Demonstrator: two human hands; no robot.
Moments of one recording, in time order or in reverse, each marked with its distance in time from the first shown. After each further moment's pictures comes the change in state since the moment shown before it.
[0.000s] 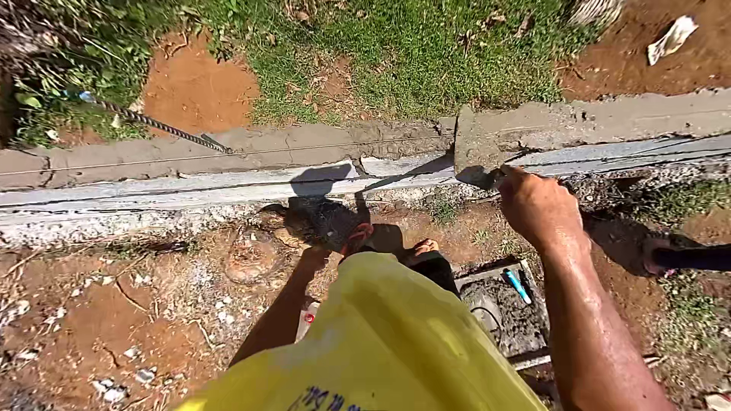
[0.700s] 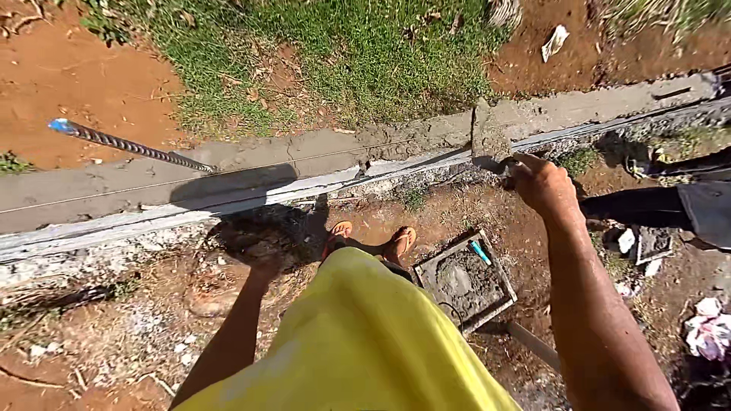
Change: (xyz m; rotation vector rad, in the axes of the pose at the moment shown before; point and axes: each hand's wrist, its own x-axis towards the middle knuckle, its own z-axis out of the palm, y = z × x) left_hand 0.061 -0.009 -0.139 0.015 -0.014 -0.031; right_hand -0.006 0.009 0.012 0.108 0.151 0.249
